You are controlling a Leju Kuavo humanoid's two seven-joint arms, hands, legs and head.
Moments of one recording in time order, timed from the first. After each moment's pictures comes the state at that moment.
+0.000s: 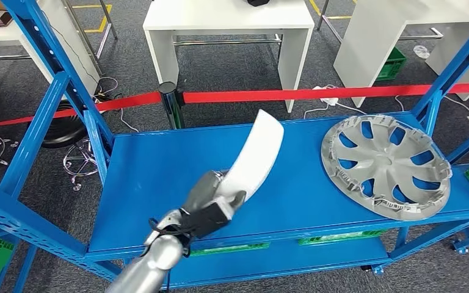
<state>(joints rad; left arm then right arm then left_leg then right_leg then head) -0.38 -0.20 -0.71 -1.11 -0.32 -0.03 -0.43 -0.05 0.07 -0.81 -0.18 0.80 0.03 0.27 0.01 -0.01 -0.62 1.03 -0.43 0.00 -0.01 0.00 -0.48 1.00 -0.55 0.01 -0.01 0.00</state>
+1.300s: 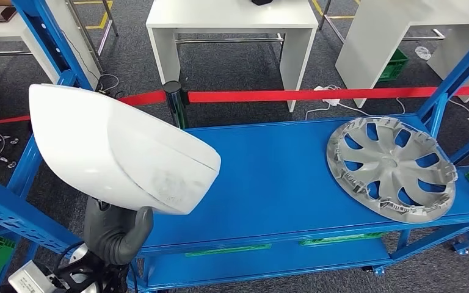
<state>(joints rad) -0.09 0.00 -0.59 -1.83 0.07 -0.13 -0.60 -0.05 0.04 -0.83 -0.18 0.87 0.03 0.24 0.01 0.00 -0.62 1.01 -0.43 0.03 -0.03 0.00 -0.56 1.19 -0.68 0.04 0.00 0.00</state>
